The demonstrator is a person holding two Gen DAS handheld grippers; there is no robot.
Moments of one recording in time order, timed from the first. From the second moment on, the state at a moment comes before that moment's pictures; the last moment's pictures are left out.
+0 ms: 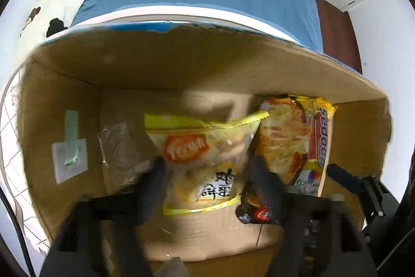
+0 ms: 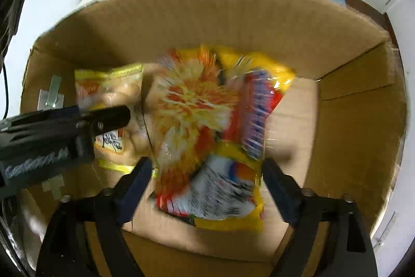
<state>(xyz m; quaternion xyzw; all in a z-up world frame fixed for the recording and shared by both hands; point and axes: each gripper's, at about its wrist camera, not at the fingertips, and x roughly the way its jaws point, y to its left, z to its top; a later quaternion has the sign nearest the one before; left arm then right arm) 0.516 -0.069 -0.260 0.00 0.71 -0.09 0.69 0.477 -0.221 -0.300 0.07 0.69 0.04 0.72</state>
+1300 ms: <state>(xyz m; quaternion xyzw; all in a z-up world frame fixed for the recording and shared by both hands) 0.297 0.003 -0.083 0.01 0.51 -0.07 0.86 0.283 -0.195 -0.087 0.07 0.50 -0.01 0.86</state>
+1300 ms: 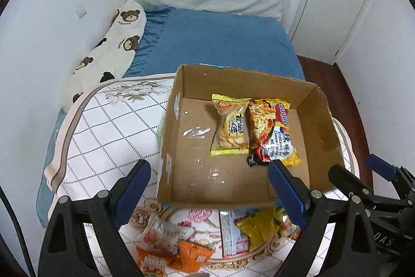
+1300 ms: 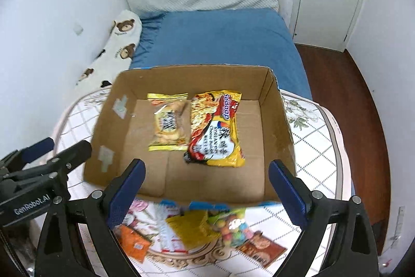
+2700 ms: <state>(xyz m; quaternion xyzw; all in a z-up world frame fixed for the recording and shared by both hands) 0.179 0.055 -0.341 -0.04 0.74 -0.02 0.68 0.198 -0.166 -0.324 0.09 0.73 0.07 0.67</state>
